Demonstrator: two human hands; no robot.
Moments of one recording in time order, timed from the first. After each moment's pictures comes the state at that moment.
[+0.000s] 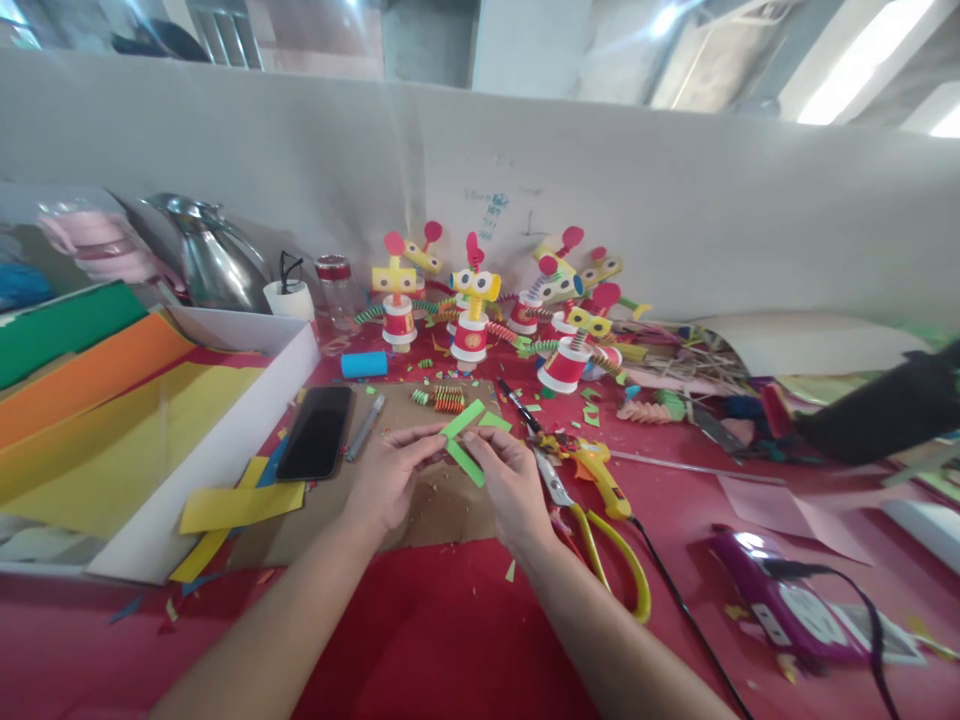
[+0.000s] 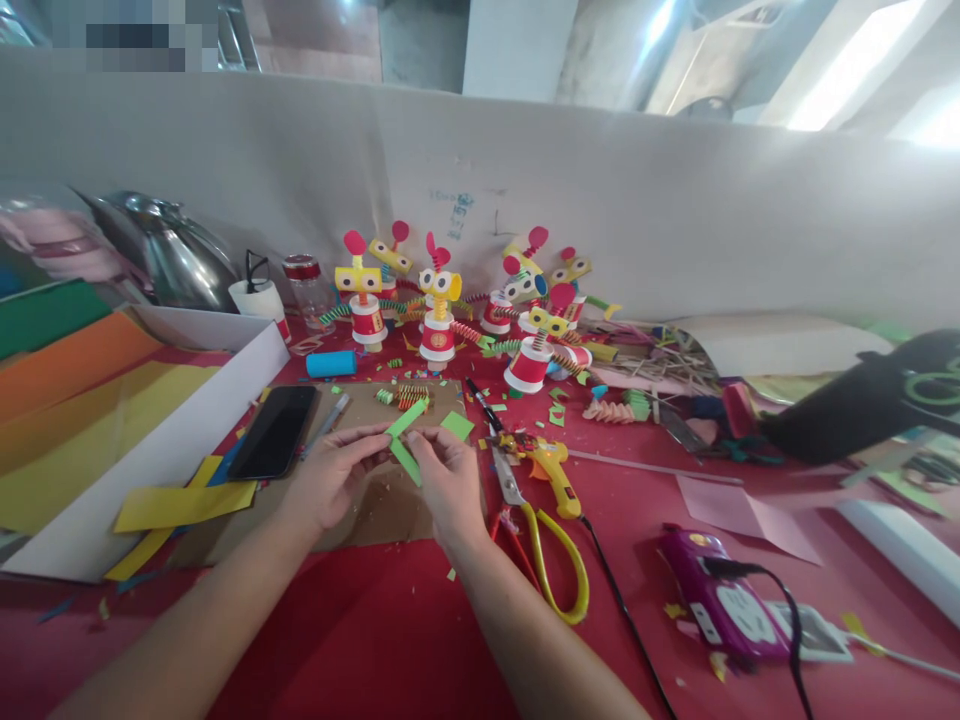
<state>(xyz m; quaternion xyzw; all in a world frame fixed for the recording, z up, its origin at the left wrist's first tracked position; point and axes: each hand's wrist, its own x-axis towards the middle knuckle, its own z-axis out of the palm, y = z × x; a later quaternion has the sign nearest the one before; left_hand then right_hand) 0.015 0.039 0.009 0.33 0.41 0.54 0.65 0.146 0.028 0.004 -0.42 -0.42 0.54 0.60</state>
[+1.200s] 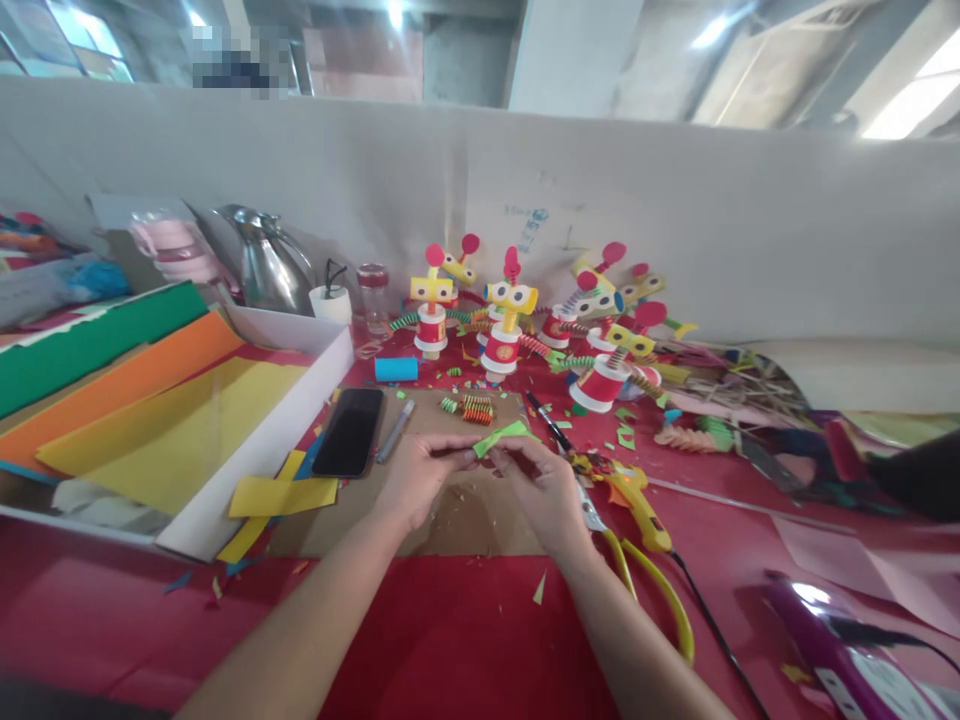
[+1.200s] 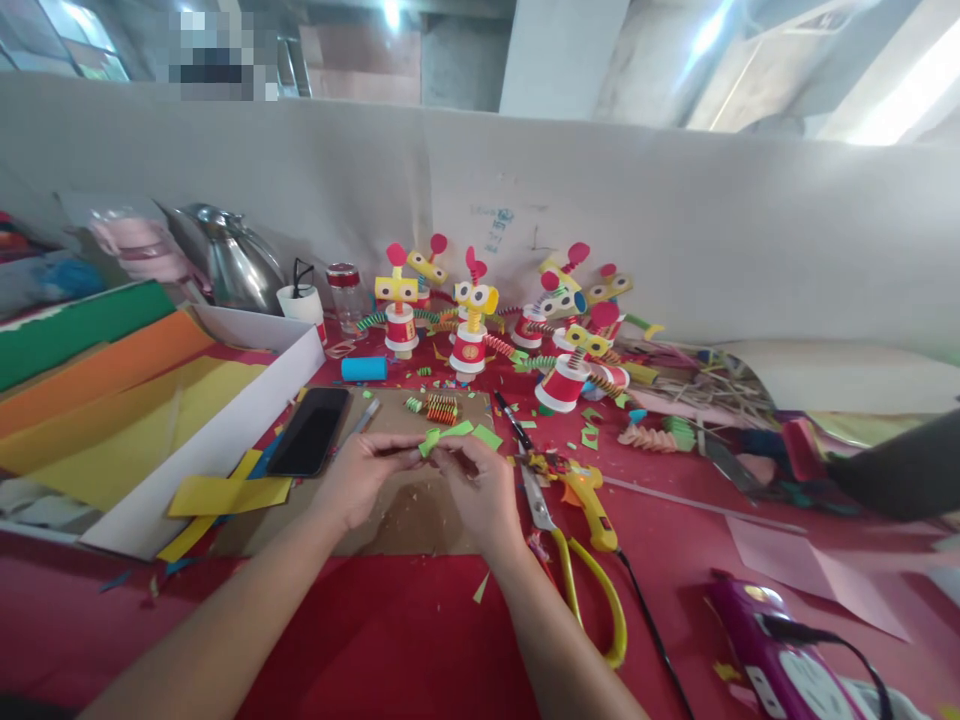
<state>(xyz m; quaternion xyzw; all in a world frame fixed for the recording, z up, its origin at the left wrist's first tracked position) 0.007 0.043 0.012 0.41 0.45 0.52 0.59 0.159 0.037 0.003 -0.44 -0.62 0.38 0.53</state>
